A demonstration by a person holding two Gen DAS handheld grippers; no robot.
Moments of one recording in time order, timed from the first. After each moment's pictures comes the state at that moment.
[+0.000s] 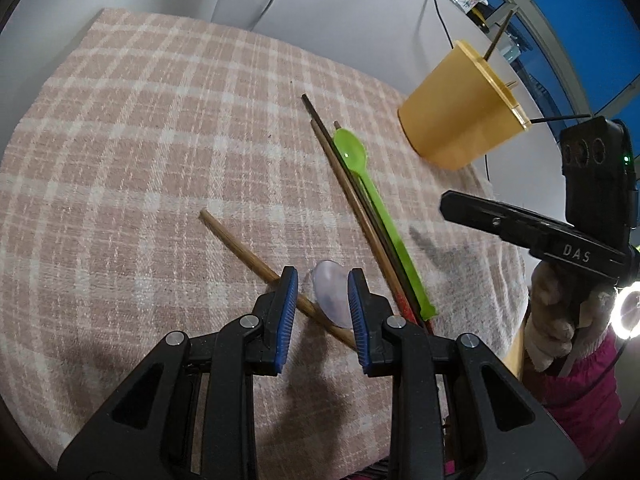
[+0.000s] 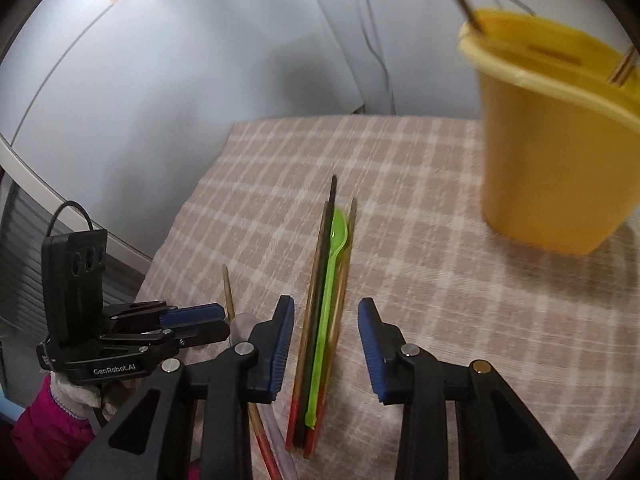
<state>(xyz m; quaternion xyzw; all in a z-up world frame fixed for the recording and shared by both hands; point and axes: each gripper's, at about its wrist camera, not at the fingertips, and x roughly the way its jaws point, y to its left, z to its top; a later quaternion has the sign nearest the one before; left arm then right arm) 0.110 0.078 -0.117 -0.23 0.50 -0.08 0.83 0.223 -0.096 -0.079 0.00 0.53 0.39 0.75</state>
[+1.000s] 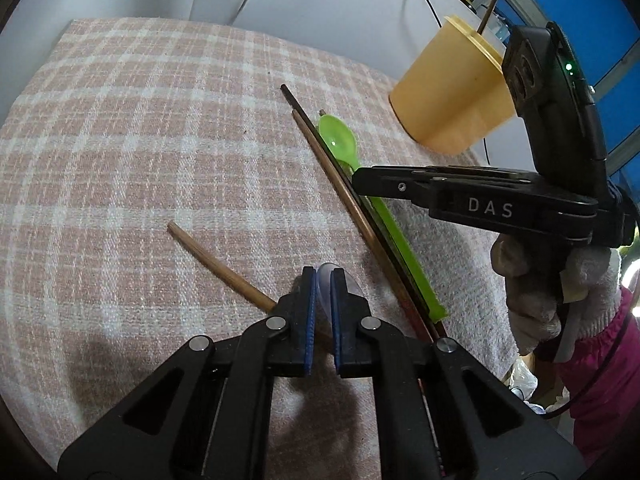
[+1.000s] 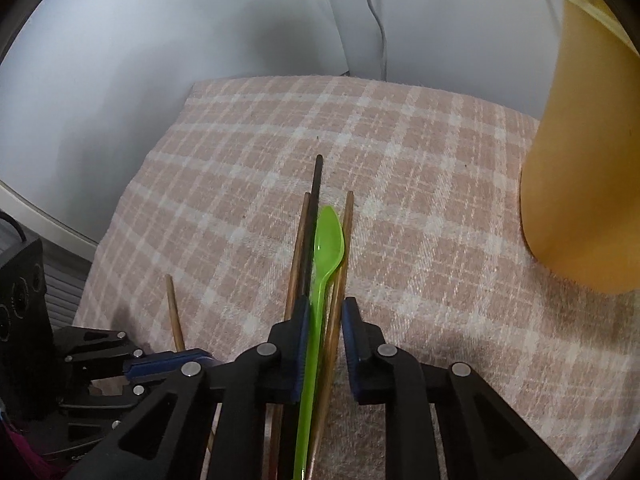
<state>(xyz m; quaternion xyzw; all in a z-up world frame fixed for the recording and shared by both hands) 0.118 0.062 -0.130 -0.20 0.50 -0.10 0.84 0.250 -0.035 -0.118 -0.08 0.56 0.34 0.75</state>
